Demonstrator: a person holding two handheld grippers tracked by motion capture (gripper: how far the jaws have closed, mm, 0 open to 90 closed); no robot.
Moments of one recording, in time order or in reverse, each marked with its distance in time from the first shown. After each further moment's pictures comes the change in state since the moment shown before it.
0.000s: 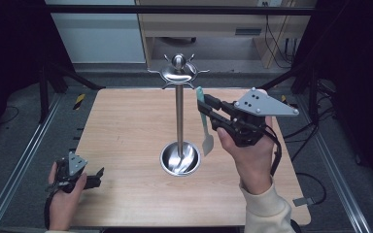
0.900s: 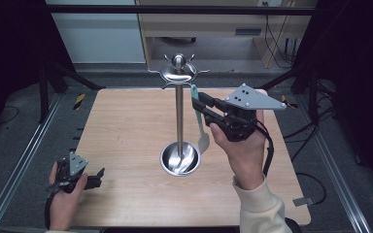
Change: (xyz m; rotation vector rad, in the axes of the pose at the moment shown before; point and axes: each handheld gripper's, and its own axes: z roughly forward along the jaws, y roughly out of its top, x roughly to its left) left arm -0.001 0.000 0.000 0.006 -0.005 0.007; right arm -0.001 -0.003 0.019 0.025 -0.007 0.016
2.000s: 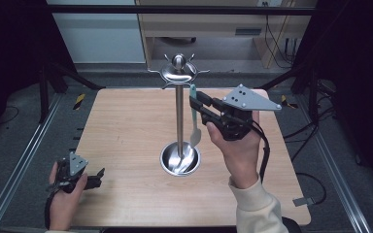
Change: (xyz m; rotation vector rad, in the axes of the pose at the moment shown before) left arm 0.000 0.000 0.000 -0.002 0.000 0.001; right arm 0.000 -0.006 0.008 -0.027 -0.008 0.013
